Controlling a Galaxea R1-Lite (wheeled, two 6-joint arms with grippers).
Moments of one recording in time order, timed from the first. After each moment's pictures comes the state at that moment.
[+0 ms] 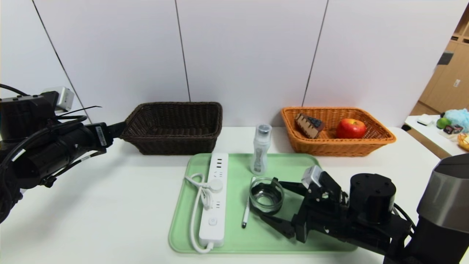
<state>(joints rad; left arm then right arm) -0.02 1.57 -0.67 -0.72 0.09 -0.14 0.54 2.05 -0.30 -1.52 0.42 -0.11</state>
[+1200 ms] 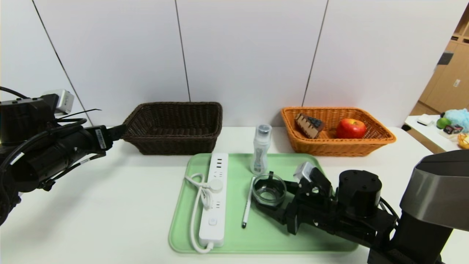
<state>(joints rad) -0.02 1.56 -0.65 -0.72 0.09 -0.14 0.54 2.10 -0.37 -1.52 0.40 -0.11</state>
